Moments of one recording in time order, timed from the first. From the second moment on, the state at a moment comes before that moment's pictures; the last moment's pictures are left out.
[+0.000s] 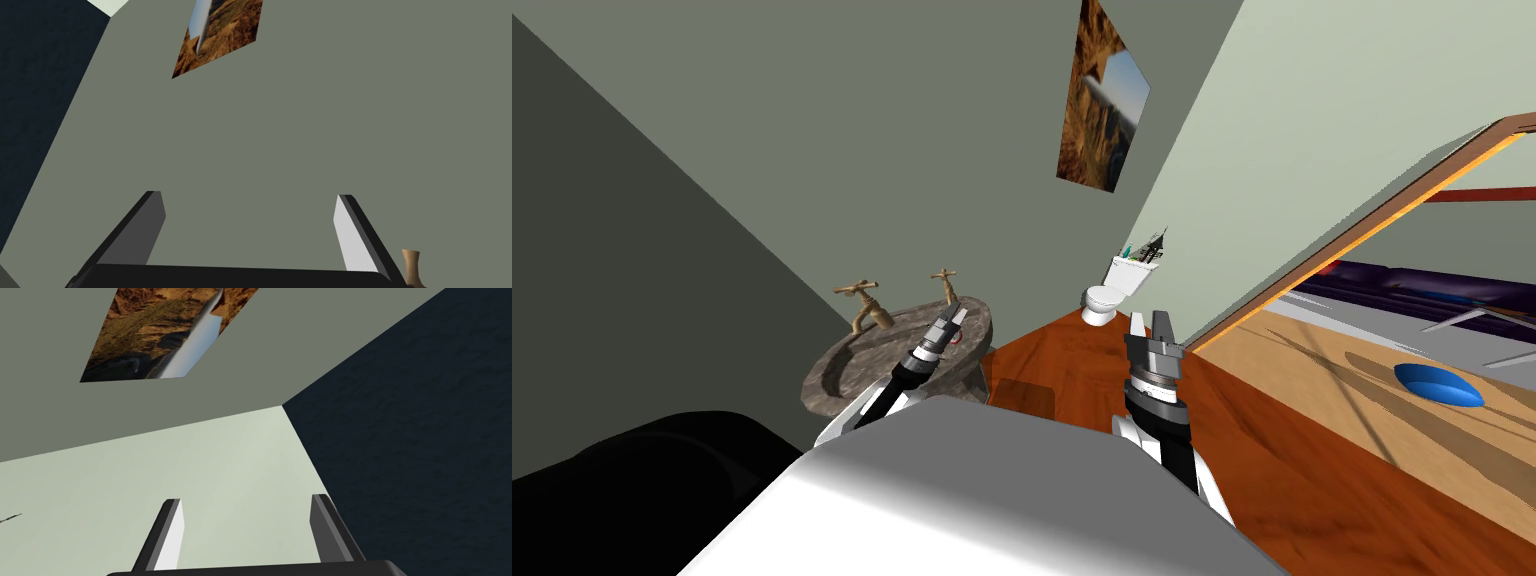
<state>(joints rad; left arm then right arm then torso) 0.58 0.38 0.01 -2.13 -0.10 -0.57 0.13 0.54 -0.02 -0.02 -2.29 0.12 -0.60 -0.08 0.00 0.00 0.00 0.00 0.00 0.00</state>
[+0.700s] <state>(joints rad) 0.62 0.58 0.03 -2.05 -0.12 -0.53 0.27 0.54 -0.02 -0.02 -2.29 0.12 -0.60 -0.08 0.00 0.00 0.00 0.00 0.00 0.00</state>
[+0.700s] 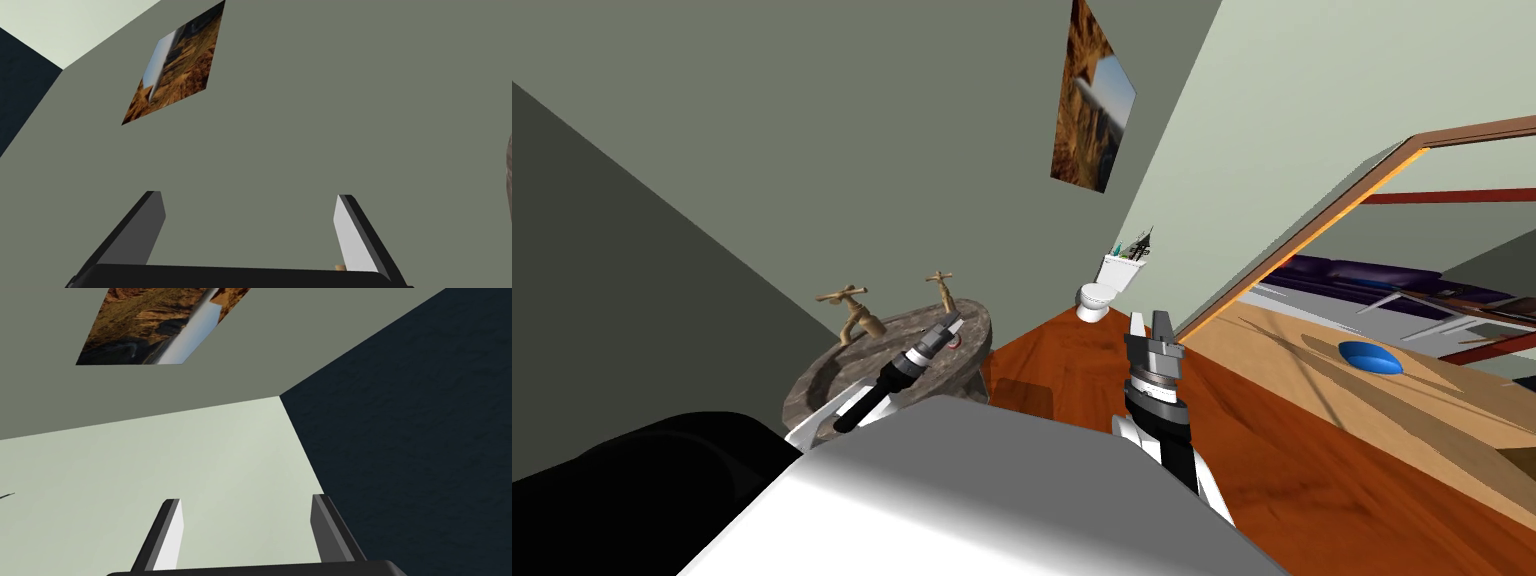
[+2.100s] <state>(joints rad) 0.70 1.00 0.06 -1.88 -0.19 -0.47 0.58 0.54 -0.02 -0.02 -2.29 0.12 -0.60 -0.08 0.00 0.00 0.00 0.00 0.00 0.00</state>
